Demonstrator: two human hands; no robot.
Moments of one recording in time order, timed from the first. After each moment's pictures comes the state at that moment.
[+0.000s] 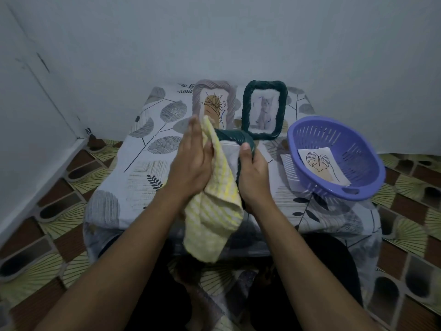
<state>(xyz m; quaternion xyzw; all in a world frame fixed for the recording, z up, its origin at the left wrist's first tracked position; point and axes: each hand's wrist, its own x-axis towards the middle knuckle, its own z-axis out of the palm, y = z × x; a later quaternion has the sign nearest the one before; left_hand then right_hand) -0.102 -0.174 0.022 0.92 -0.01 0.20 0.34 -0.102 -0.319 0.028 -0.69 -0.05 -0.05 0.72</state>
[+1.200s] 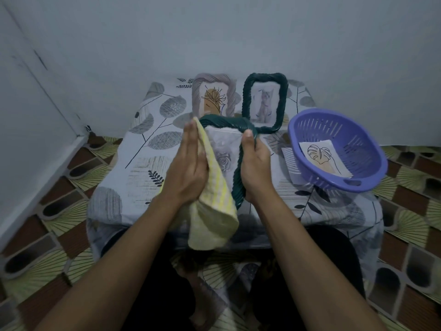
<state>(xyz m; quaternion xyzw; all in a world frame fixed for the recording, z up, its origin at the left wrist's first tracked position) -0.120 -0.163 0.004 0.92 -0.06 0.21 0.34 -0.104 -0.312 0.038 -0.66 -0.03 -0.06 0.75</state>
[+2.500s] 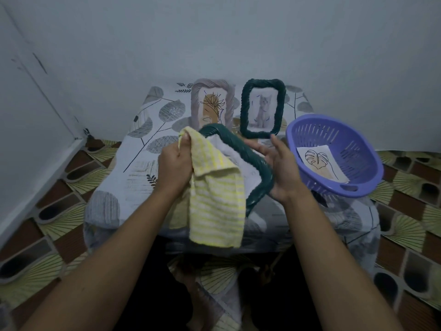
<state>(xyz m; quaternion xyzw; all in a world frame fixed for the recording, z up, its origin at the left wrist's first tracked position) -0.110 -0.160 0.025 0.82 0.13 0.25 0.50 -0.073 -0.374 0.034 -0.48 0.00 0.22 0.85</state>
